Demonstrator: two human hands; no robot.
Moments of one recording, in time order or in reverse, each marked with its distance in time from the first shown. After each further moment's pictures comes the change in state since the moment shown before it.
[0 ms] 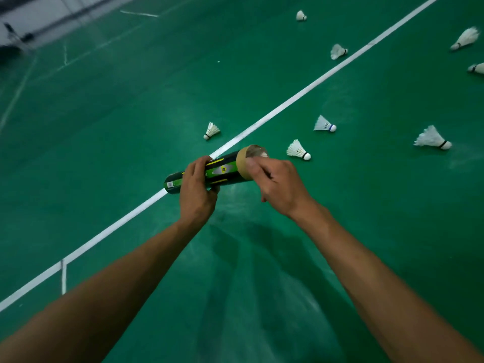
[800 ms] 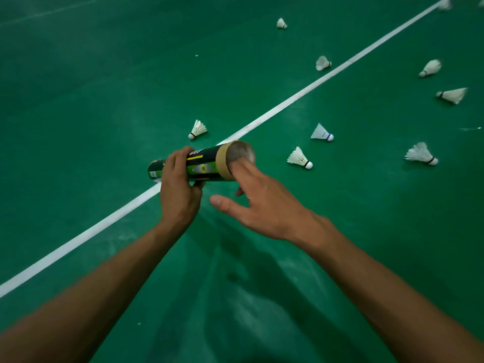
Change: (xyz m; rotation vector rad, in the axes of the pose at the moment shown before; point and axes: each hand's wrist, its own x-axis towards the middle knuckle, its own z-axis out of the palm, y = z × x) left_hand 0.060 -0.097 0.002 -0.219 0.108 0.077; right_hand 0.039 -0.035 0.090 -0.318 -0.327 -0.024
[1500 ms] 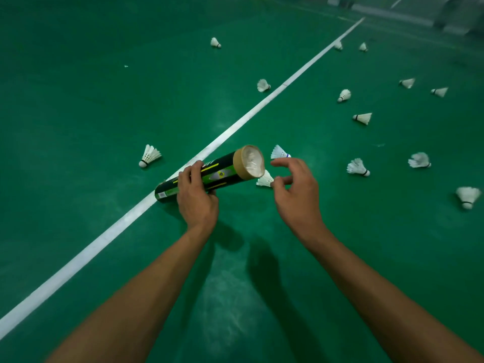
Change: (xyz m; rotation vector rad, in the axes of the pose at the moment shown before) left_hand 0.074 -0.010 0.110 -0.203 -0.107 -0.093; right_hand 0.054 0.056 -0.001 -0.045 0.767 0.507
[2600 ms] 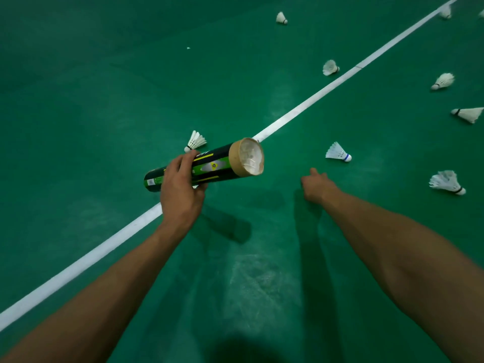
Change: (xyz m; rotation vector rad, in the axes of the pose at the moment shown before) left_hand 0.037 -0.051 -0.069 0.243 0.024 0.053; right_hand 0.123 0.162 0.124 -1.032 -0.935 0.005
